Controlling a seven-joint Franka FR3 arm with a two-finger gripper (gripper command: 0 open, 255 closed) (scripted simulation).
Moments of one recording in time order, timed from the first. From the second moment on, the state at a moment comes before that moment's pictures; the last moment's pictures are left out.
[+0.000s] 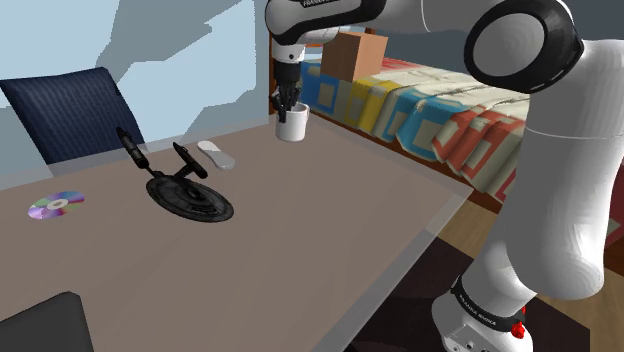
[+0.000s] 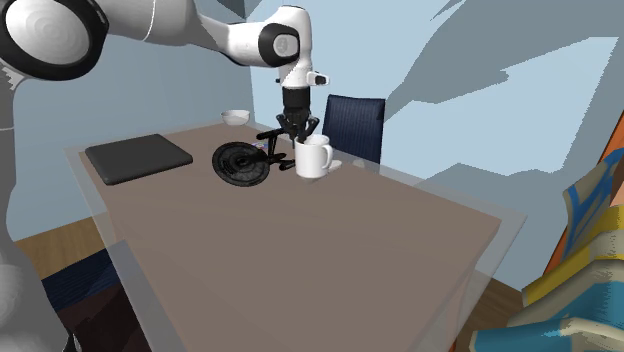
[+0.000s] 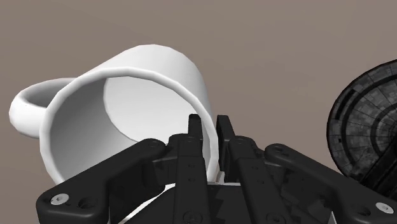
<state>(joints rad) 0.26 0.31 -0.20 -1.52 0.07 1.84 -0.23</state>
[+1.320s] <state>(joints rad) 0.26 0.36 -0.19 -1.71 0.08 2.08 -0.24</state>
